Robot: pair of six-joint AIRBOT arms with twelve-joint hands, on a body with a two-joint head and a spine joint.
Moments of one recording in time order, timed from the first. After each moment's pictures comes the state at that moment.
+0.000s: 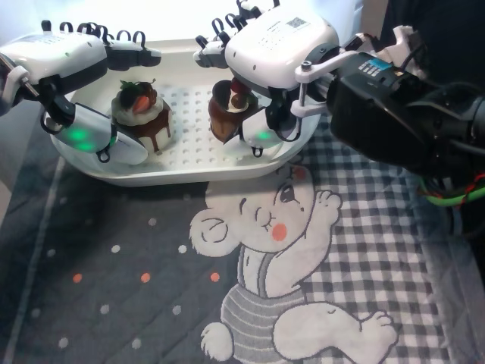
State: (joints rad) left arm 0.56 -1.12 1.27 -0.50 -0.36 1.58; right arm -0.53 -1.33 1.33 0.31 0.43 -1.45
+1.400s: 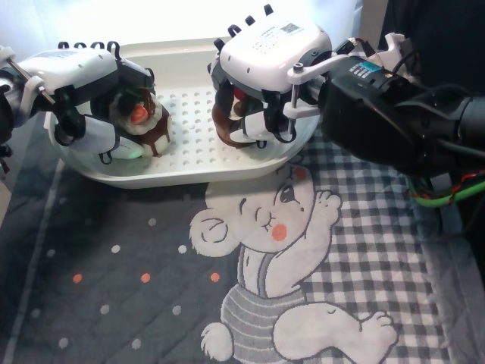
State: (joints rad) left arm 0.60 -1.18 1.33 -0.52 -0.36 1.52; right arm -0.53 -1.35 1.34 0.34 0.41 -1.44
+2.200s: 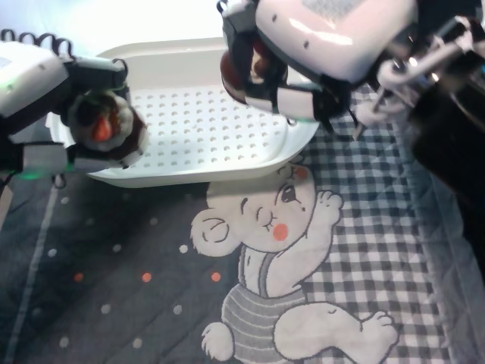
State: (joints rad) left arm 0.71 -0.87 0.91 -0.30 -0.70 1.45; right arm -0.55 -1.00 0.92 0.19 0.75 -1.44
